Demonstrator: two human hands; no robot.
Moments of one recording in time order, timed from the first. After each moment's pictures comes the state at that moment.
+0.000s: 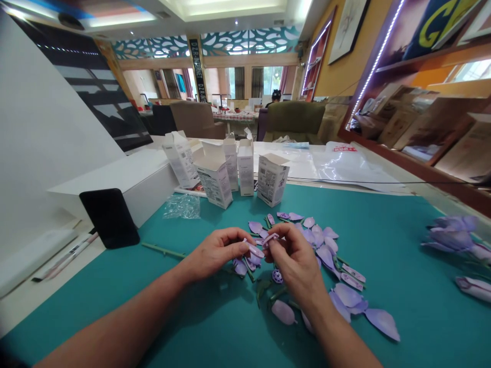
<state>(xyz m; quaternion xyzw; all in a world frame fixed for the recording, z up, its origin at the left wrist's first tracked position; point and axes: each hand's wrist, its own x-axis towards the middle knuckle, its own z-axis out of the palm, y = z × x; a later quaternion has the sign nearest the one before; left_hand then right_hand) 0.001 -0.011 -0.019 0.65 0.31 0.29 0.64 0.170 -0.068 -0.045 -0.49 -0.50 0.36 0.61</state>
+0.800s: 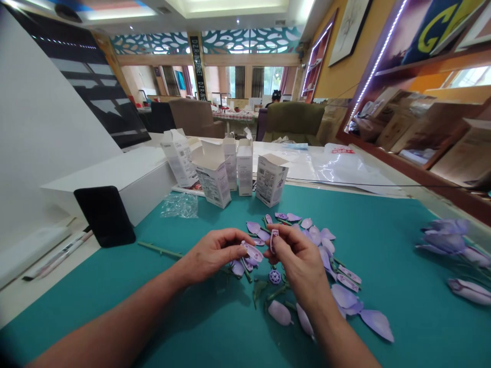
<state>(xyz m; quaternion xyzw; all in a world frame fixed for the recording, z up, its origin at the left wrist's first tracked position) 0.000 -0.013 -0.019 0.65 0.29 0.28 0.64 0.177 -0.070 -0.033 -0.53 -0.45 0.39 0.60</state>
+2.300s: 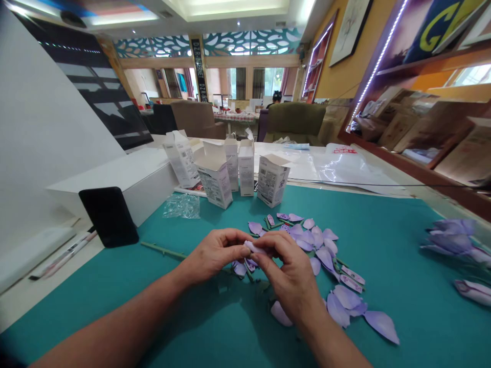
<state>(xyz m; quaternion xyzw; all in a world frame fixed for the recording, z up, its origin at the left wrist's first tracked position) 0.002 -0.015 -0.022 0.60 0.31 0.31 0.67 0.166 -0.077 -0.036 -0.49 -0.66 0.18 0.53</state>
